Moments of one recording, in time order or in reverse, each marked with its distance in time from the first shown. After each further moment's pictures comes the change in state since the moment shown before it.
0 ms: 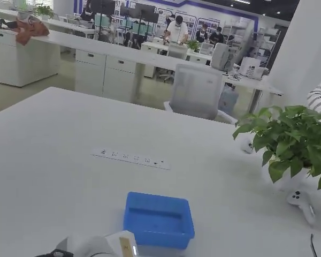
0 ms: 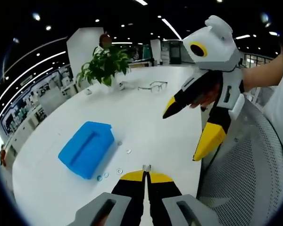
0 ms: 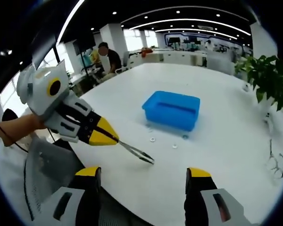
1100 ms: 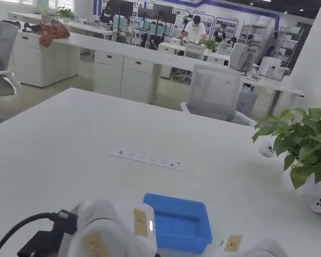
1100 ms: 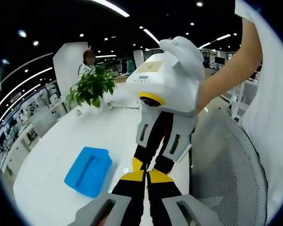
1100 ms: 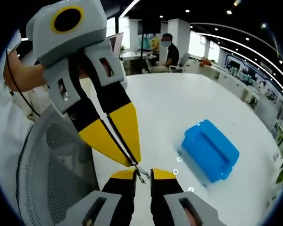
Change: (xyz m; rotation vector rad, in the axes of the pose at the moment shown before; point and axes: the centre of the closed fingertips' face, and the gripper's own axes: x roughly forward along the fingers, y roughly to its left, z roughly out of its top) left arm -0.035 -0.005 0.045 0.106 -0.098 -0.105; right arm 0.037 0.043 0.039 -0.479 0.054 0.256
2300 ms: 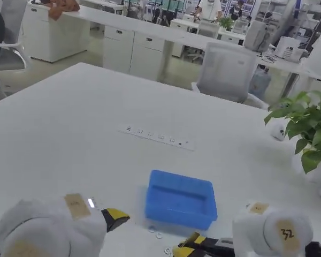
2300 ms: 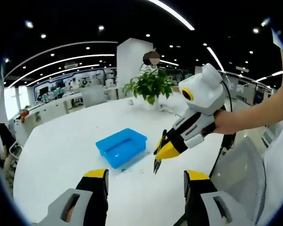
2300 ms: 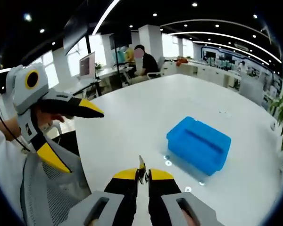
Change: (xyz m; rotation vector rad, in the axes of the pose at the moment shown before) left arm -0.054 0.017 -0.043 -0.428 -0.087 0.476; right arm -0.003 -0.037 0.010 0.256 -0.133 -0.099
